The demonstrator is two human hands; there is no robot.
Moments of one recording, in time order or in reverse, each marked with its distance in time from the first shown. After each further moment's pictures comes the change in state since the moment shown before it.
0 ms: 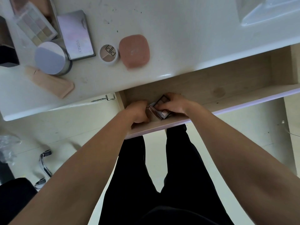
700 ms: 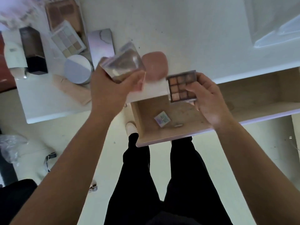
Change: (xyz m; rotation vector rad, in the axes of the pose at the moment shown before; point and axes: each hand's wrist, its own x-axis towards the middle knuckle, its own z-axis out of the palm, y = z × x) left_hand -0.122 -0.008 -0.111 -0.999 0.962 0.166; right_hand -0.099 -0.087 -0.026 0.759 0.228 -0.388
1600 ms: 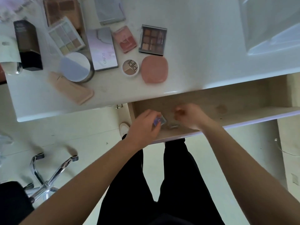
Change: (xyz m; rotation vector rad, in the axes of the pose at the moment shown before) left_hand -0.060 -0.107 0.058 0.506 -0.513 0.281; right_hand 0.036 0.081 -0.032 -1.185 -0.164 0.177
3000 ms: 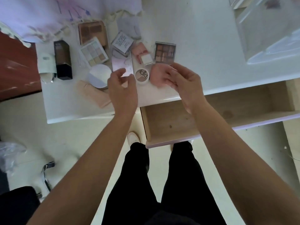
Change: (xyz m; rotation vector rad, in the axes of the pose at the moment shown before) left_hand 0.040 0.011 -0.114 -0.556 0.810 -0.416; right_hand -0.012 -0.120 -0.039 1.225 0.336 -0.214
